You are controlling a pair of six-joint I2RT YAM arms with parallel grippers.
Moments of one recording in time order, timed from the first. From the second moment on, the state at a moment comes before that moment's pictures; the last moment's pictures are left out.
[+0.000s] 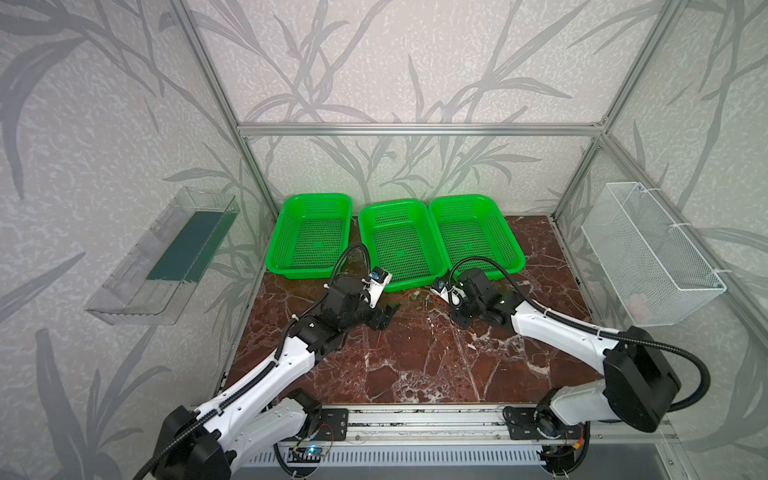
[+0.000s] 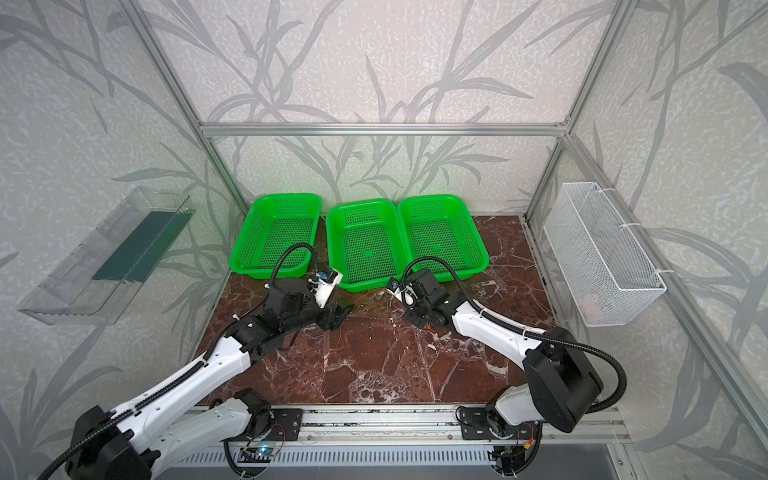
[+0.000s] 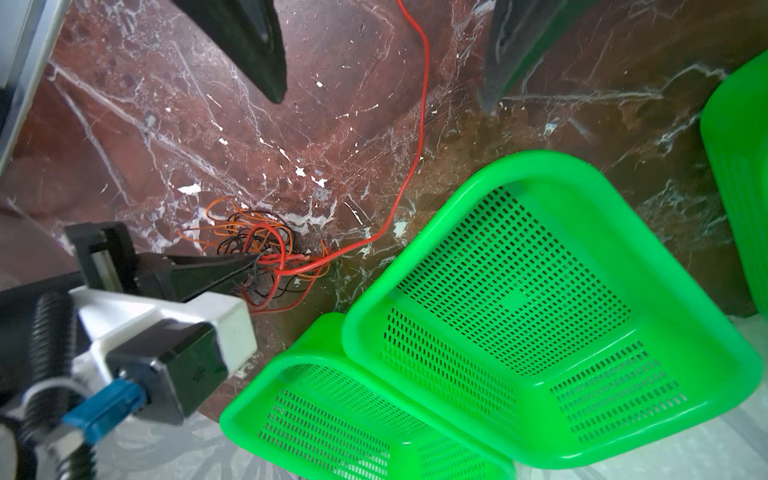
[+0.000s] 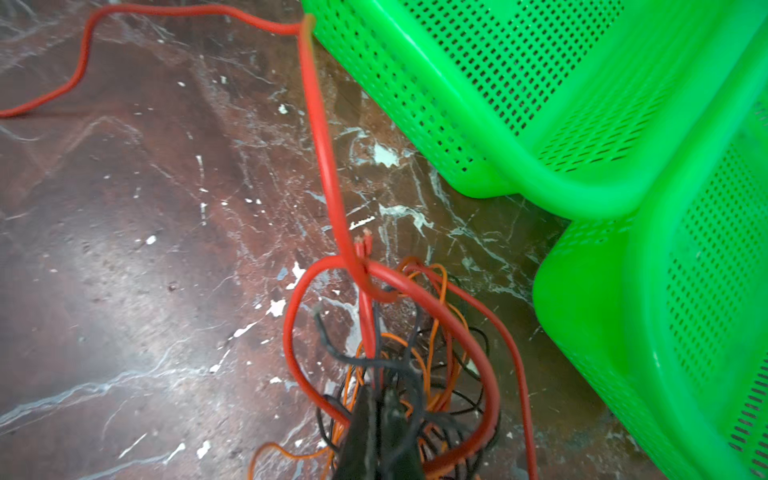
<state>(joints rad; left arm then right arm) -0.58 1.01 0.67 -0.23 0.15 0.08 0.67 1.41 0.85 -0.34 -0.03 -0.37</state>
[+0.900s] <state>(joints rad) -0.69 1.45 0.81 0.01 0.20 0.46 0.70 1.36 0.76 -0.26 -0.16 -0.39</state>
